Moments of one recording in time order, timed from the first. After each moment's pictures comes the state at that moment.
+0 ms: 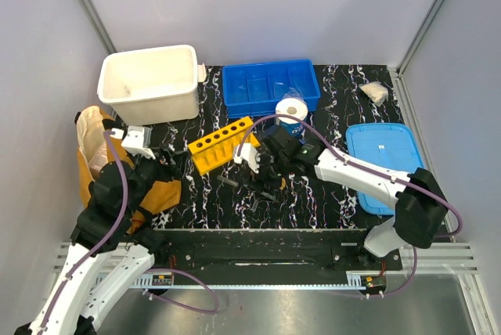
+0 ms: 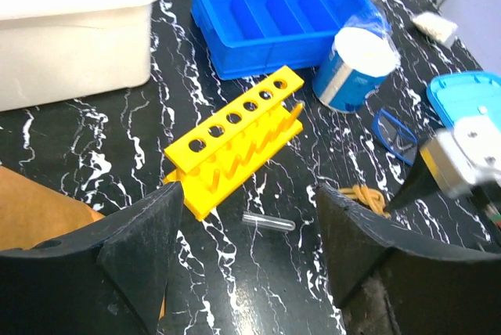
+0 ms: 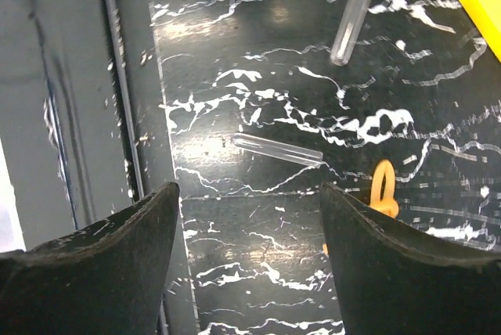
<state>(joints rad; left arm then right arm) -0.46 0.45 0.82 -0.58 -0.11 -0.26 0.90 1.52 1.15 -0.56 -0.40 -0.31</state>
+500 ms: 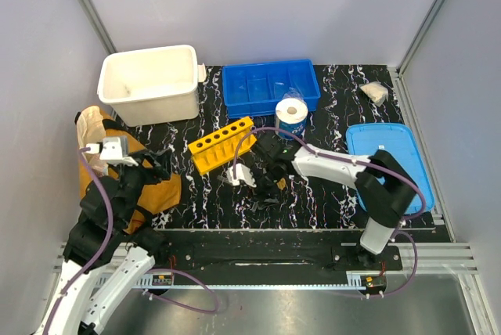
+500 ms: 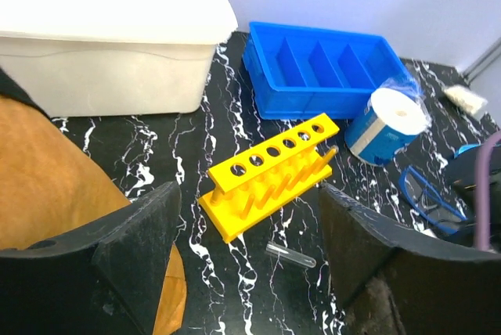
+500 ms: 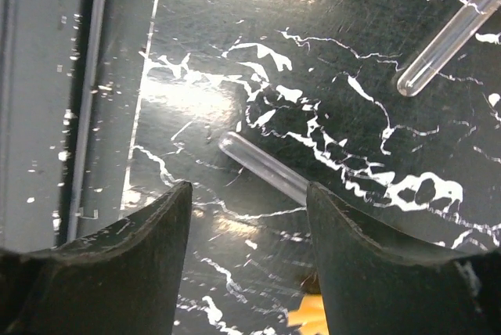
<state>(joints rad) -0.46 0.33 0.81 -0.57 -0.30 -0.29 0.88 1.71 1.13 -0.59 -0.57 -0.78</state>
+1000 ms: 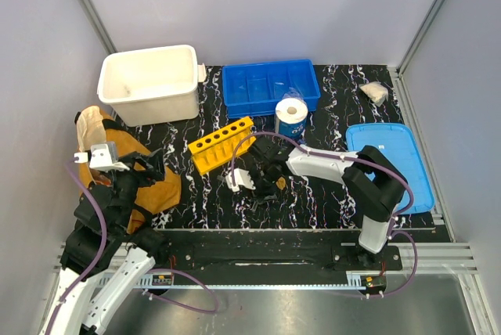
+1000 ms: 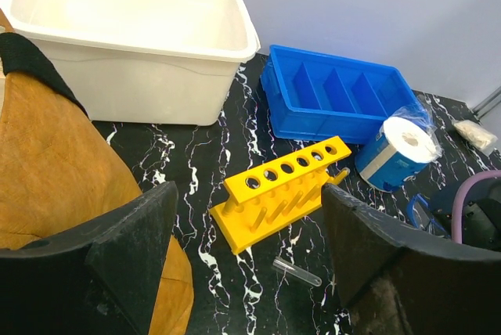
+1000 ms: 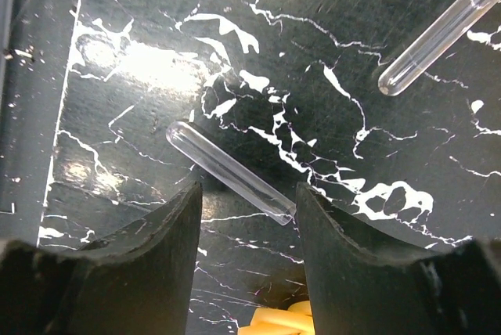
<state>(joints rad) -0.46 0.25 0.79 -0.57 -0.40 -0.31 0.88 1.82 1.16 -0.54 -0.50 -0.94</state>
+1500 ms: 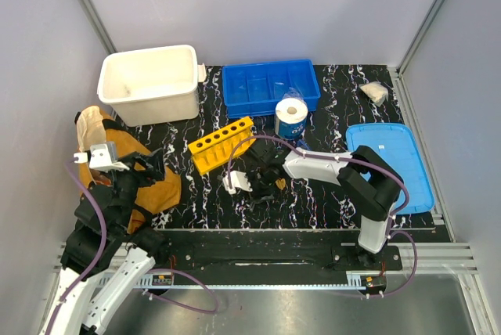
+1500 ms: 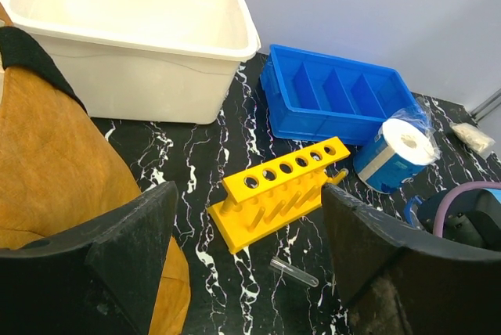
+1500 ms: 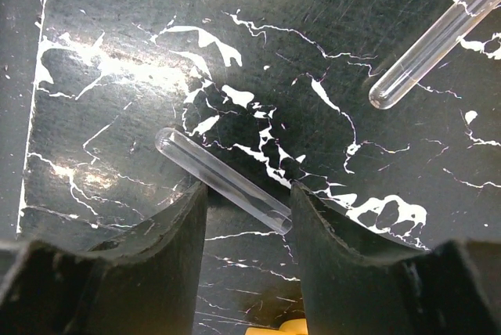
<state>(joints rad) -0.46 0.25 0.79 -0.57 -0.41 -0.32 0.91 1.85 1.14 -0.47 -0.44 -0.93</state>
